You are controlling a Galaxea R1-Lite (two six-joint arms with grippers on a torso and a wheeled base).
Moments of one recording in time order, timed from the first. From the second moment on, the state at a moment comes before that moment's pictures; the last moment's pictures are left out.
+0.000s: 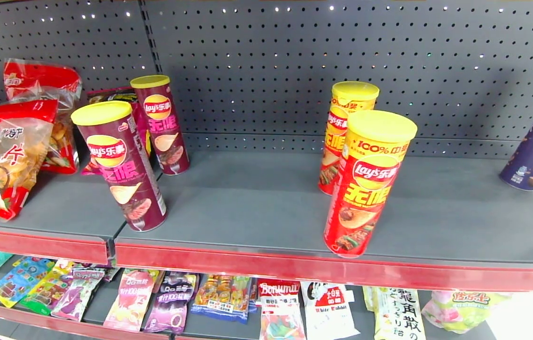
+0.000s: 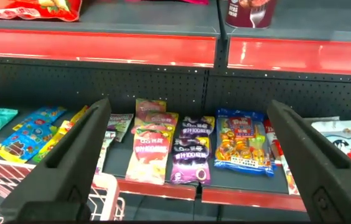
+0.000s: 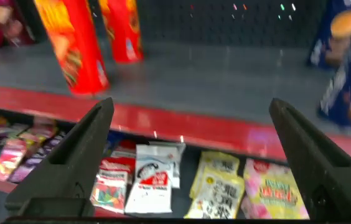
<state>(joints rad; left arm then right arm) 0.00 0.00 0.00 0.00 0.03 0.00 0.01 0.22 -0.29 -0.04 0.18 0.02</state>
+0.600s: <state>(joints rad) 0.00 0.00 0.00 0.00 0.03 0.00 0.16 0.94 -0.59 -0.06 0.24 -0.13</state>
